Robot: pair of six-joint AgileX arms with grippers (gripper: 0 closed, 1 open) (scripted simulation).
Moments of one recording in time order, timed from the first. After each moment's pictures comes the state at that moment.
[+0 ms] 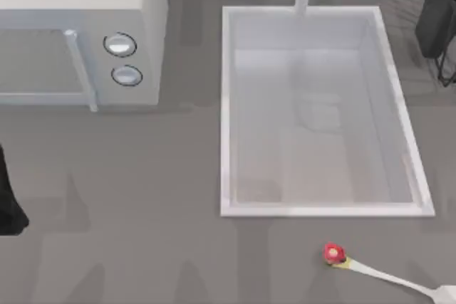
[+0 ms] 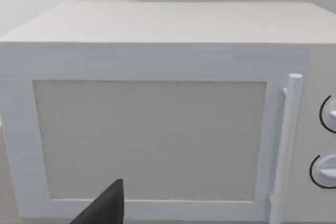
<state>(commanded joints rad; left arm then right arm) 0.00 0.00 0.00 0.00 0.00 0.00 0.00 0.00 0.00 0.00 0.00 0.00</state>
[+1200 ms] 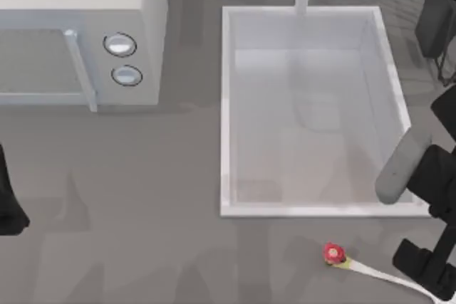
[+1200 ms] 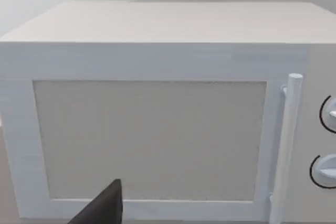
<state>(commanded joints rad) 0.00 0.00 0.00 0.00 0.00 0.00 0.50 1.26 0.81 -0.87 0.00 -0.45</state>
